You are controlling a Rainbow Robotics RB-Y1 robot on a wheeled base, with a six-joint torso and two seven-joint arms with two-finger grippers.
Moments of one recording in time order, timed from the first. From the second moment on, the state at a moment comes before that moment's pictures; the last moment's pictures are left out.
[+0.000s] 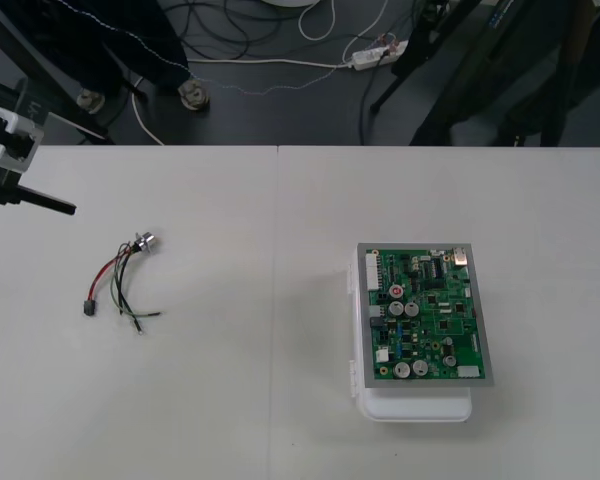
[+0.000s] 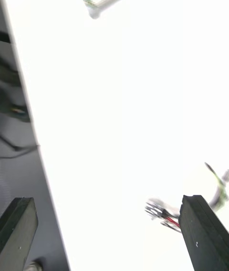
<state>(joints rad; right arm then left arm) -0.21 -0.96 -0.32 -1.54 0.77 -1.56 -0.24 -0.64 1.24 -0.23 -1.64 -1.24 -1.41 -0.20</state>
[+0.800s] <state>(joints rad) -0.02 -0.96 -0.41 -1.75 0.59 -1.56 -0.23 -1.17 1.39 -1.10 -1.63 -1.30 -1.10 -0.84</state>
